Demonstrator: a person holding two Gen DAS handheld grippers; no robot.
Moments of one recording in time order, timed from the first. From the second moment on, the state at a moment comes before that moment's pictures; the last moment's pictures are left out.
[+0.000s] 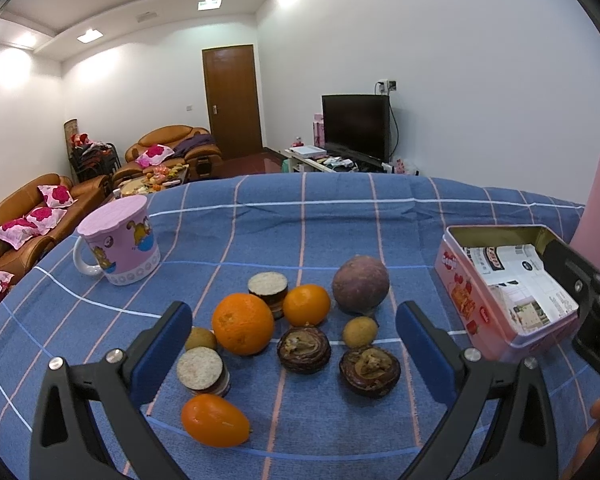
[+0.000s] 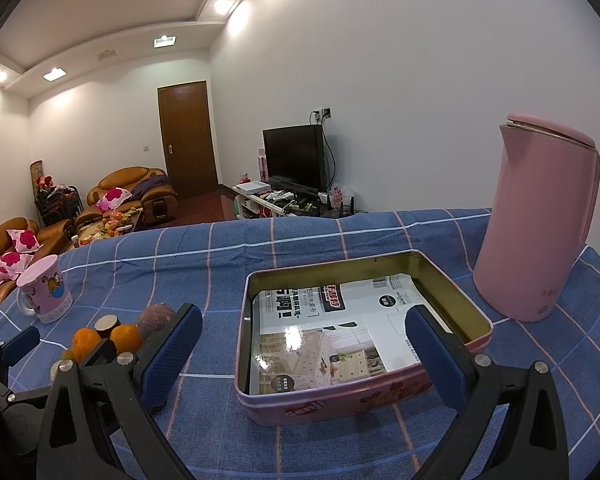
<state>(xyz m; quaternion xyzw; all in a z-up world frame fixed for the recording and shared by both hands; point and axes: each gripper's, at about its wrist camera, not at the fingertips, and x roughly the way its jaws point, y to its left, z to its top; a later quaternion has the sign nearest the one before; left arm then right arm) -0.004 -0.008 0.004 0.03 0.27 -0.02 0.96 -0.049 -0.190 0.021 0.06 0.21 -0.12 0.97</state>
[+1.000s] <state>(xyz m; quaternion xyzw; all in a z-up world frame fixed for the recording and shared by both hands) -0.005 -0.004 0.002 0.02 0.27 -0.02 0.96 -0.051 -0.184 0.027 0.06 0.21 -0.10 0.97</state>
